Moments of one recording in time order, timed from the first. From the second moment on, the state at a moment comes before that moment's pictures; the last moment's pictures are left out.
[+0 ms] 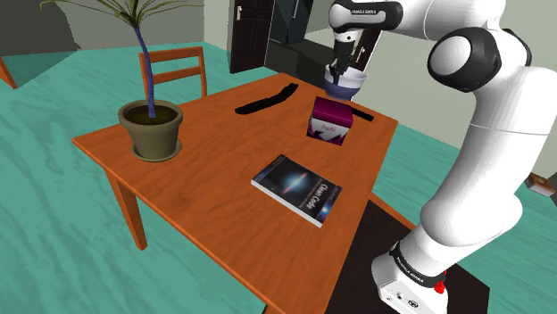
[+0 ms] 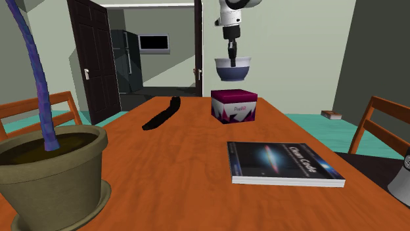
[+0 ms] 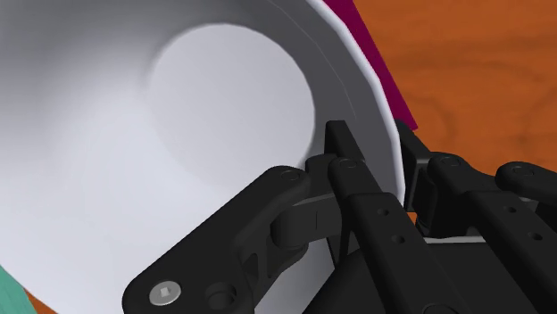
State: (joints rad) arm -0.40 0.36 -0.02 -1.35 -0.23 1.73 -0.41
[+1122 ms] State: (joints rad) arm -0.40 0.36 -0.02 -1.50 -0.24 1.88 -0.38
